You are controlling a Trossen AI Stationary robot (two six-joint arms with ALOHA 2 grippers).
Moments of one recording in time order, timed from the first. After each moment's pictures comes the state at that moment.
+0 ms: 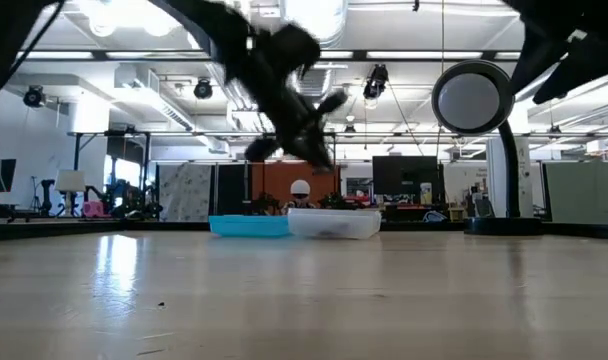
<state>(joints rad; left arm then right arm) 0.30 1.84 1.34 -0.25 -0.11 -0.78 0.69 1.43 1.03 -1.49 0.87 2.21</state>
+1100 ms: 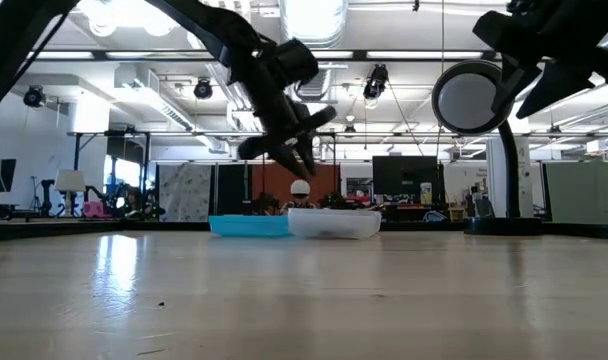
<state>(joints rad) 0.40 1.87 1.47 -0.47 -0.11 -0.60 0.48 1.25 0.92 -1.34 0.86 1.93</state>
